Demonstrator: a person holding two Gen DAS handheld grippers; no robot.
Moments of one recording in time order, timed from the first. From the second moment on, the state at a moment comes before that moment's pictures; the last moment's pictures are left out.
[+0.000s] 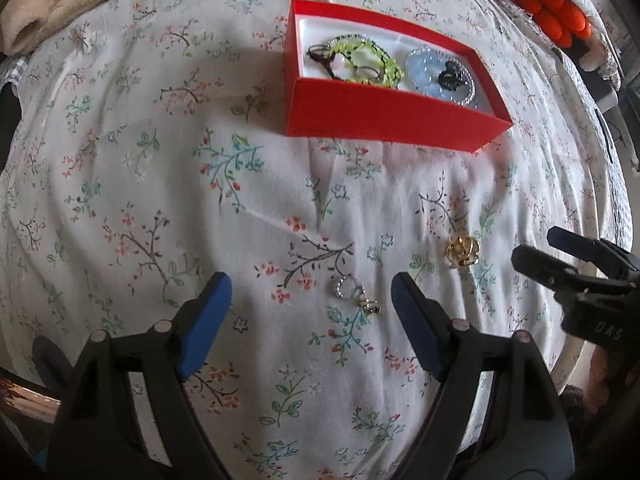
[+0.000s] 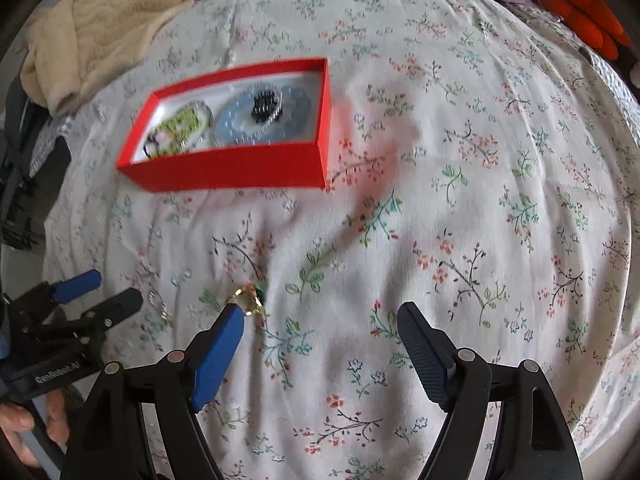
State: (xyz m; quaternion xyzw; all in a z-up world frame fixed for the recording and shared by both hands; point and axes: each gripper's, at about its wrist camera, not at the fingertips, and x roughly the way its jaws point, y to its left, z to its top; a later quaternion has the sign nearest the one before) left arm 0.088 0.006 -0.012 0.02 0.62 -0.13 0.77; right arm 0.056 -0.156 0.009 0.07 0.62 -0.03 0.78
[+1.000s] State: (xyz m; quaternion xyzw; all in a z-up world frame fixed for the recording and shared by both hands) left arm 0.088 -0.037 -0.038 0.05 0.64 -0.13 0.76; right arm 0.063 -0.132 -0.012 0.05 0.64 -0.02 0.77
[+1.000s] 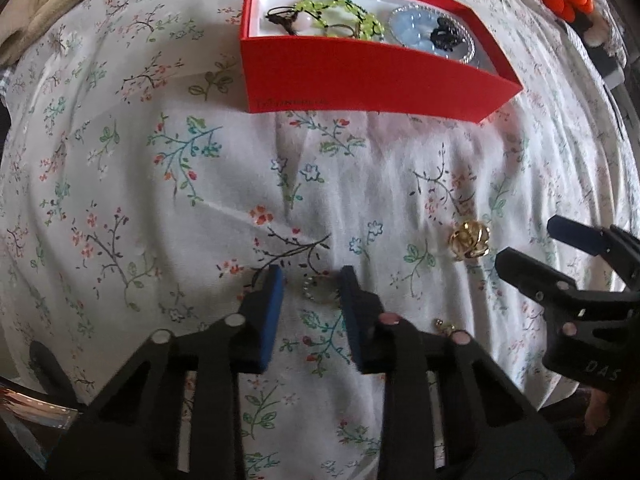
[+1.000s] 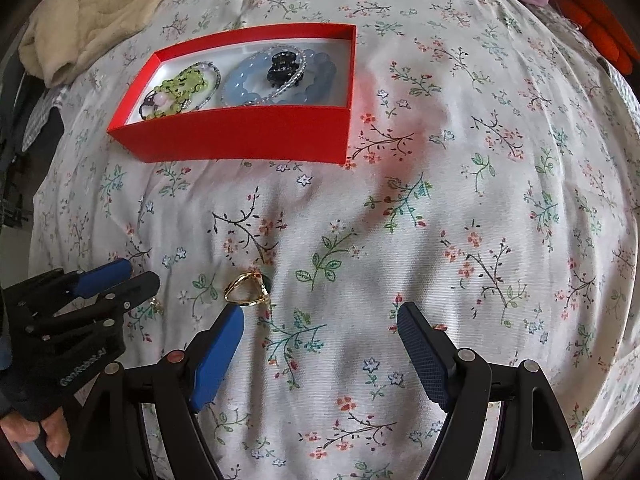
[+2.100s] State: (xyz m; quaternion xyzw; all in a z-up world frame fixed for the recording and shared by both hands) left arm 0.093 -0.004 -0.028 0.00 0.65 -0.14 0.75; right arm 0.104 -0.088 -0.039 0.07 0.65 0.02 0.75
